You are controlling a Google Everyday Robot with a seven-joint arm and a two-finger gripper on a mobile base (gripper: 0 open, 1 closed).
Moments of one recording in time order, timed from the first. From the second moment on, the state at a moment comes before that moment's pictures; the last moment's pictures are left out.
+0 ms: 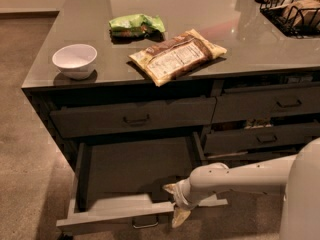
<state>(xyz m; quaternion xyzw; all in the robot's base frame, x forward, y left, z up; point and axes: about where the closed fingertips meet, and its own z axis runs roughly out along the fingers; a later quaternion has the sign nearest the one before) 0.453 -0.060 0.399 -0.76 0.61 0.11 0.20</state>
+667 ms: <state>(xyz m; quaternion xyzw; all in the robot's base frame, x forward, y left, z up) 0.494 -0.058 0.410 -0.75 0.61 0.11 0.22</state>
